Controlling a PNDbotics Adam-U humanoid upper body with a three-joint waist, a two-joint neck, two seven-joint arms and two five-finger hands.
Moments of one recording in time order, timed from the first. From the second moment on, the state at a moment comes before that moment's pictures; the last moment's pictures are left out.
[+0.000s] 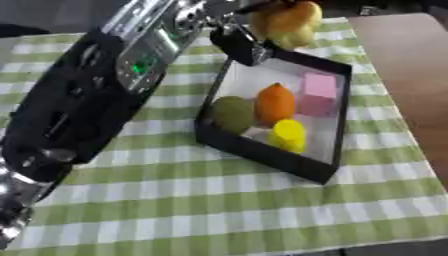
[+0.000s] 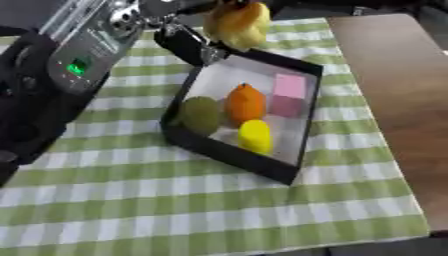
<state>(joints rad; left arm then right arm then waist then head) -1.14 0.20 -0.54 -1.39 -0.72 0.00 -0.54 -0.44 -1.17 -0.09 -1.39 -0.33 -0.21 0.01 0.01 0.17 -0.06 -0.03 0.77</state>
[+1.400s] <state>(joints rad) -1.04 0.10 -0.54 -1.15 -0.92 -0.14 -0.46 -0.45 -1.17 -0.08 -1.38 -0.32 -0.20 0.02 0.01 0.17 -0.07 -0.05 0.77</state>
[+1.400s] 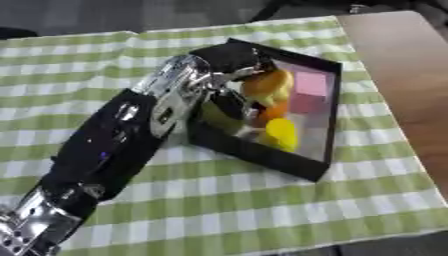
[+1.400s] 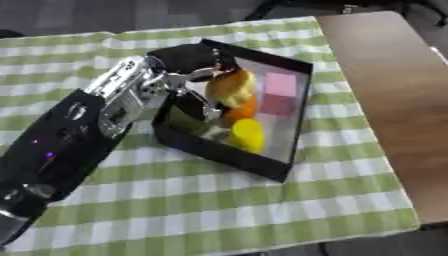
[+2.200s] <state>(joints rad) -1.02 0.11 -0.50 -1.18 -0.93 -0.08 -0.42 -0.43 -1.17 -0.09 -1.38 -0.30 -0.21 0.01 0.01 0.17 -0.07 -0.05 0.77</state>
